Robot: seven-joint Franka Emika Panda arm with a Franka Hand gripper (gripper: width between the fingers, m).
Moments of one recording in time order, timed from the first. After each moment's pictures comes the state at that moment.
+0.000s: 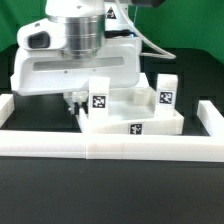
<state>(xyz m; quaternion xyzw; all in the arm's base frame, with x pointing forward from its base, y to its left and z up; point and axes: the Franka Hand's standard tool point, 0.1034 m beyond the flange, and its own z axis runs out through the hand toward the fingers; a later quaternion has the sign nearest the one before) 0.550 -0.080 0.017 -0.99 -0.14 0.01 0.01</state>
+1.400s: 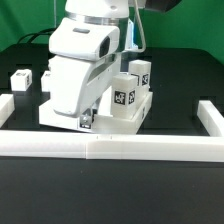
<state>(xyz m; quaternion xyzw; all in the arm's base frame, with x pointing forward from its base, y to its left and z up) 0.590 -0.055 0.022 -0.79 -0.62 0.03 -0.04</state>
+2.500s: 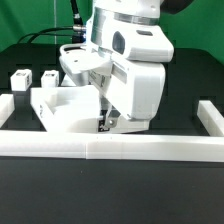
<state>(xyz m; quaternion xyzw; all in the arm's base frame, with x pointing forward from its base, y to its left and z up) 0.606 -0.028 0.027 -0.54 -0.84 0.06 -0.06</state>
